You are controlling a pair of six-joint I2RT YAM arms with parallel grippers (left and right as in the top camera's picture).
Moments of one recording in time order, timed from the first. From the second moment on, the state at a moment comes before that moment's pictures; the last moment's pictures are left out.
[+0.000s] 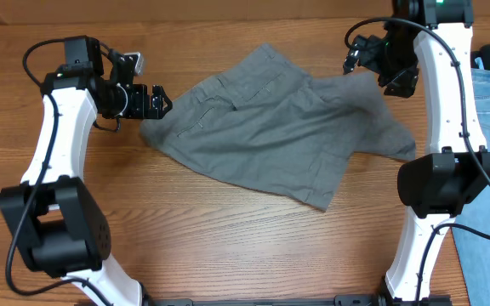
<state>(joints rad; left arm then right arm) 0.14 1.89 1.55 -0.86 0.43 0.15 0.02 2.24 2.44 -1.64 -0.15 0.44</state>
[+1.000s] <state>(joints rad) 0.10 2.16 1.64 -0.81 0.18 0.03 0.12 1.85 1.67 -1.57 0.03 0.68</state>
